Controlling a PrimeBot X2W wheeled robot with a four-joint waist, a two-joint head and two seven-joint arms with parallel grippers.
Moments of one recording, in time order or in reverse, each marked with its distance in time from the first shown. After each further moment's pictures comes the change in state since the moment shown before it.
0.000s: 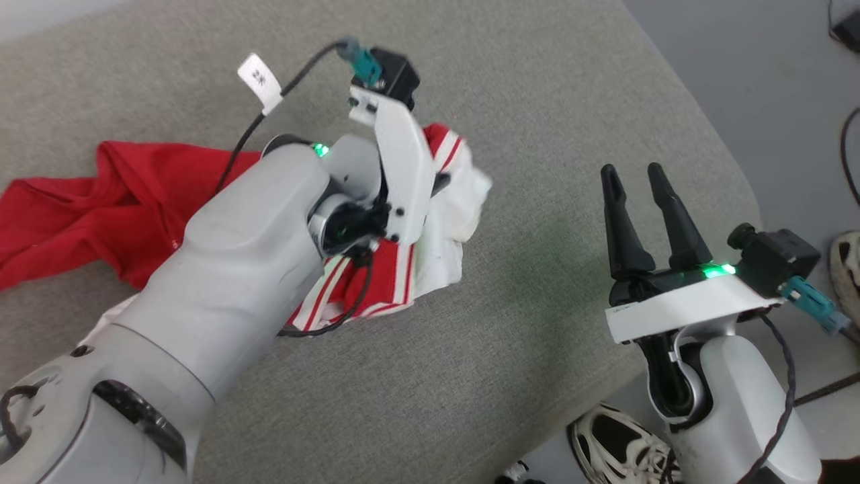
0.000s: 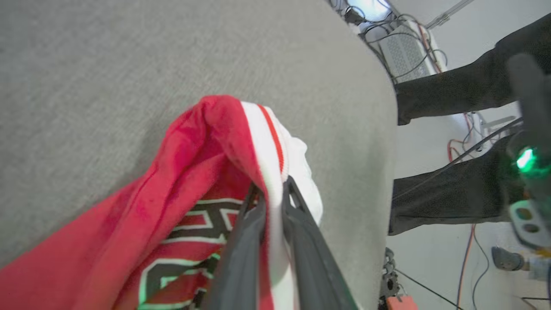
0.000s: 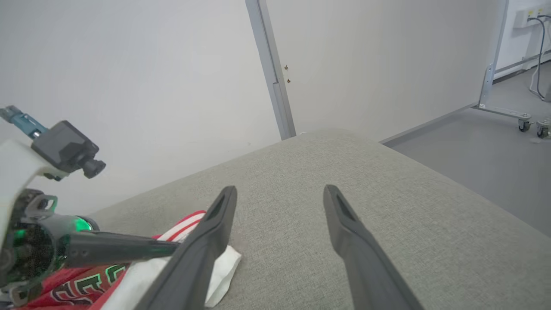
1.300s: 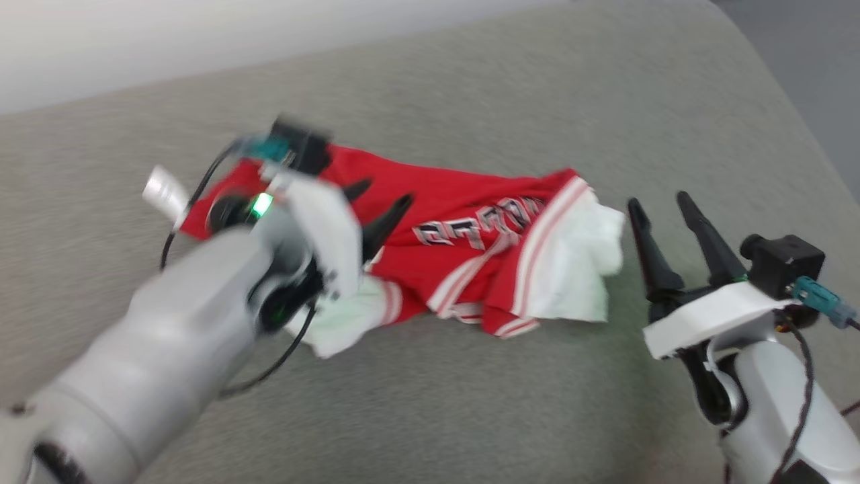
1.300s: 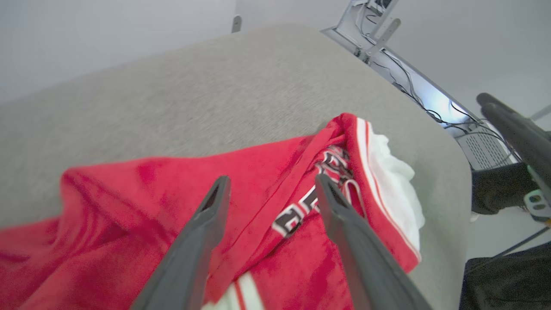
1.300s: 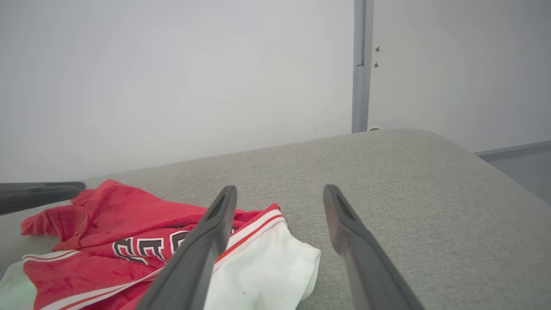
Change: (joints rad) left arm 0.111 0.199 -0.198 -0.119 -0.118 -0.002 -0.495; right arm -0.023 -0.147 0.052 0.144 -0.047 0.000 0.000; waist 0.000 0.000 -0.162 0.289
